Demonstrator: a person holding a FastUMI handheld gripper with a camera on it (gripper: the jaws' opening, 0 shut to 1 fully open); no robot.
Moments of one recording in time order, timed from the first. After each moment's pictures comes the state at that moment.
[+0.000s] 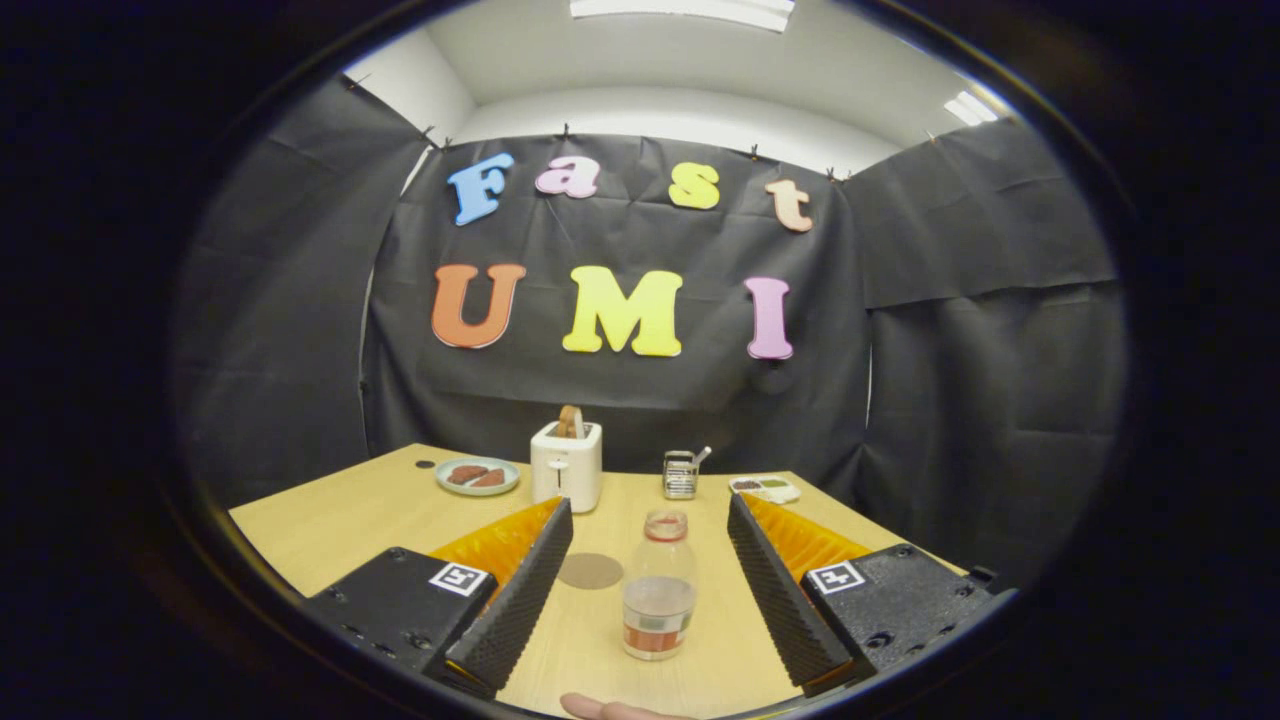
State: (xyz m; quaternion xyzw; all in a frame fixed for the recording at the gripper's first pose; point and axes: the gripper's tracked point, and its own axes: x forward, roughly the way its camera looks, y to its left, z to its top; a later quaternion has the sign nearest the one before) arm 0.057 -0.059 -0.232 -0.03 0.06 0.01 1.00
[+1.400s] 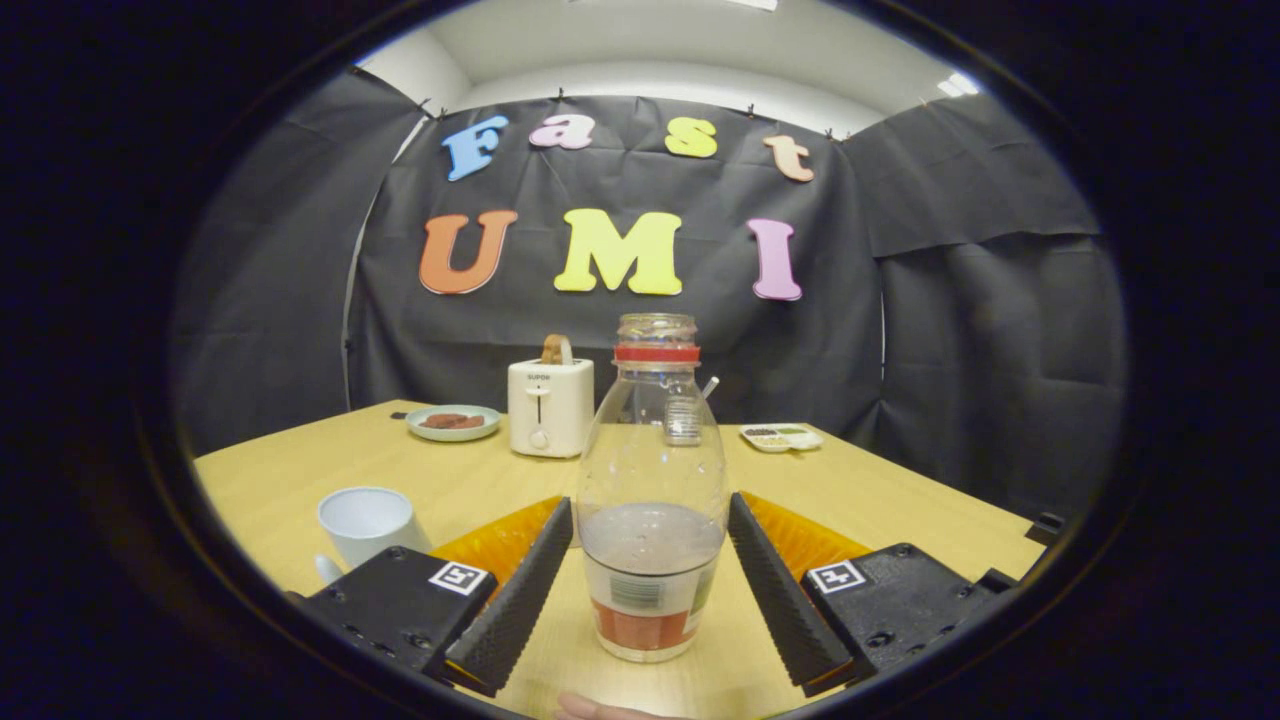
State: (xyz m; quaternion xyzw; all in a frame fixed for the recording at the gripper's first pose) arm 0.117 -0.076 -0.356 -0.02 0.08 0.01 1.00
